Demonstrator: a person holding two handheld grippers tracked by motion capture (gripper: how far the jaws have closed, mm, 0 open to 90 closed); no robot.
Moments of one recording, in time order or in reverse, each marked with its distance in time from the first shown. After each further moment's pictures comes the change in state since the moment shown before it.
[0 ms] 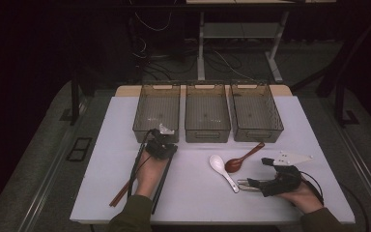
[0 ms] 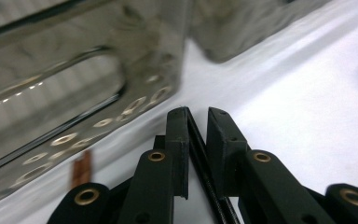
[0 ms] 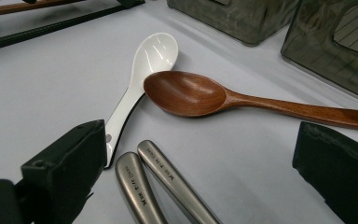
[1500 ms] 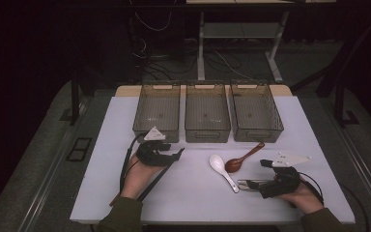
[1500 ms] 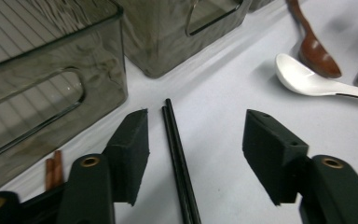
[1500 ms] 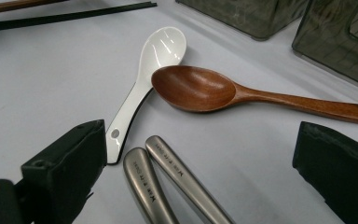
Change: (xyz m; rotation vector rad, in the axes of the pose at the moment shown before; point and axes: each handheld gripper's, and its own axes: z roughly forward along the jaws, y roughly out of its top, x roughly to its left) left arm 0.003 -0.017 -0.046 -0.161 -0.202 0.061; right arm 0.003 -0.002 0.002 0.013 0.019 0.003
